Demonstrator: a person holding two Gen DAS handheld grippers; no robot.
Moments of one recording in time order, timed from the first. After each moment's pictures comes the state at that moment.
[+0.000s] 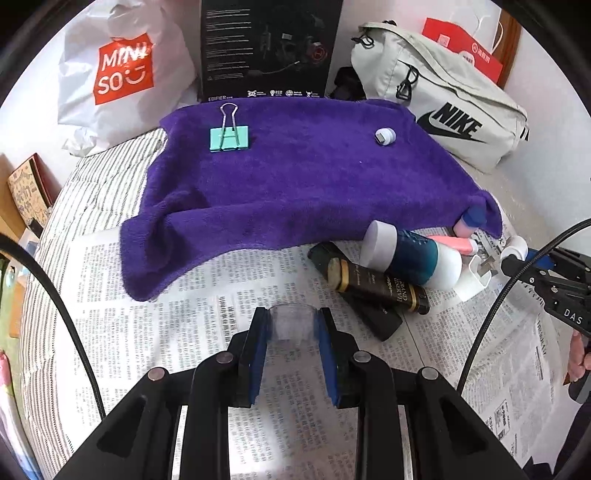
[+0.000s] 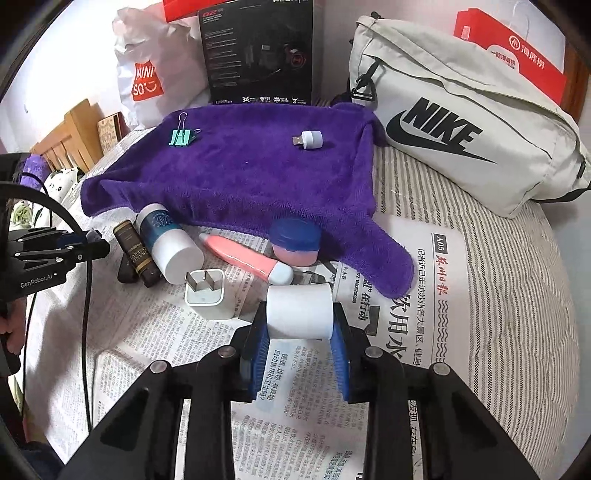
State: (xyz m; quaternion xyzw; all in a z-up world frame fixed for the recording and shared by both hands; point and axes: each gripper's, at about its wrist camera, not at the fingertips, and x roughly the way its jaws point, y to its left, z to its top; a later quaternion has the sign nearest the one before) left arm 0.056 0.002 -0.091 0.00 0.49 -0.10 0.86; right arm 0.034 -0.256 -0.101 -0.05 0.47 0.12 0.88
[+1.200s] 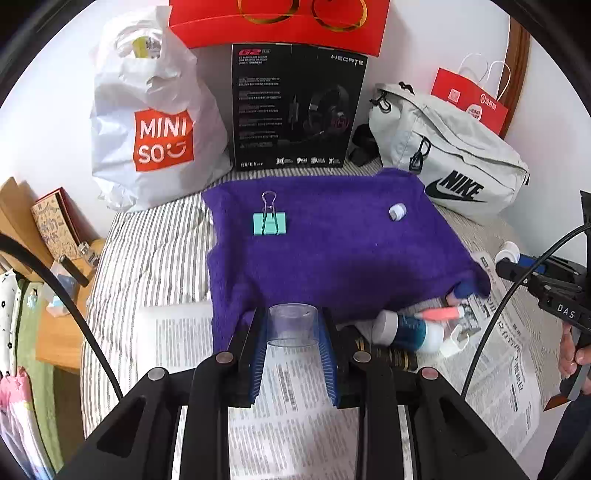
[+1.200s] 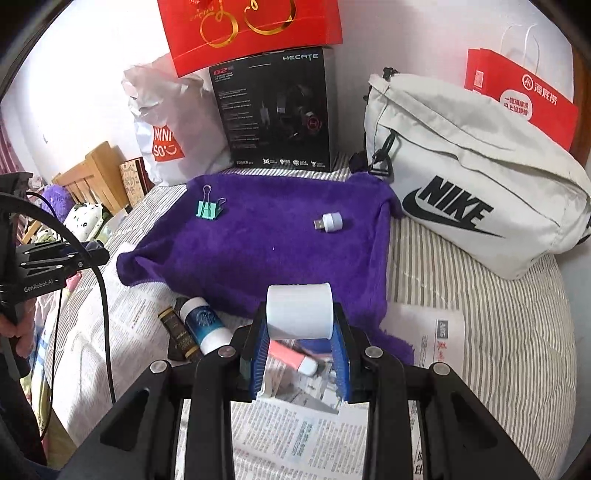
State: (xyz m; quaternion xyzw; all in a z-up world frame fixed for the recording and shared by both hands) left arm 0.081 0.030 -0.007 0.01 0.45 -0.08 0.89; right arm 0.071 -0.249 -0.033 -0.01 0.42 0.16 0.89
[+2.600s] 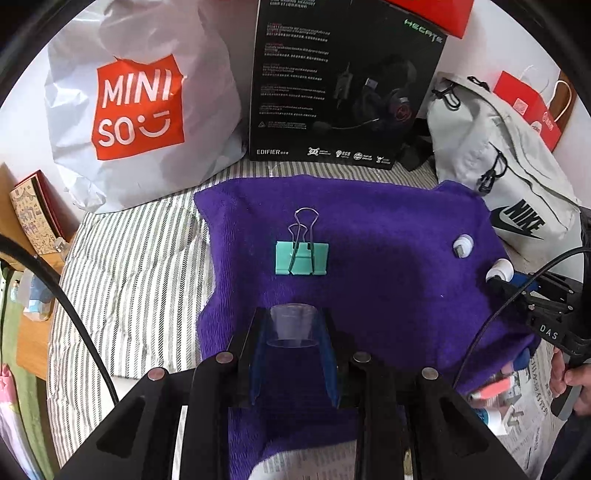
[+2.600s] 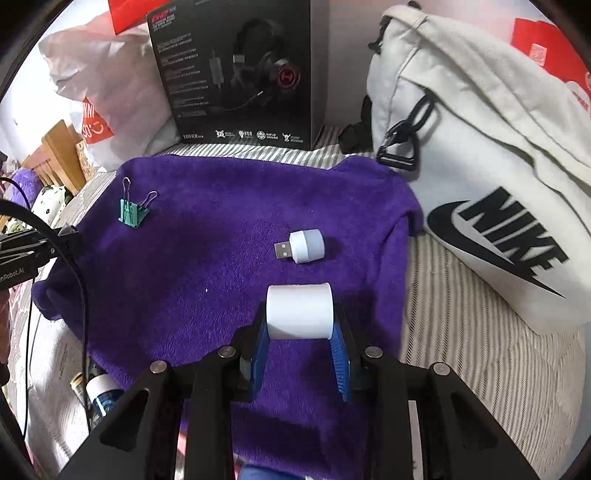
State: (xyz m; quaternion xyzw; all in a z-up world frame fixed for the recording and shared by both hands) left arm 0.195 0.042 -0.070 -0.03 0.49 -0.06 0.87; right arm 0.198 -0.224 -0.098 -0.05 0.48 0.13 0.87
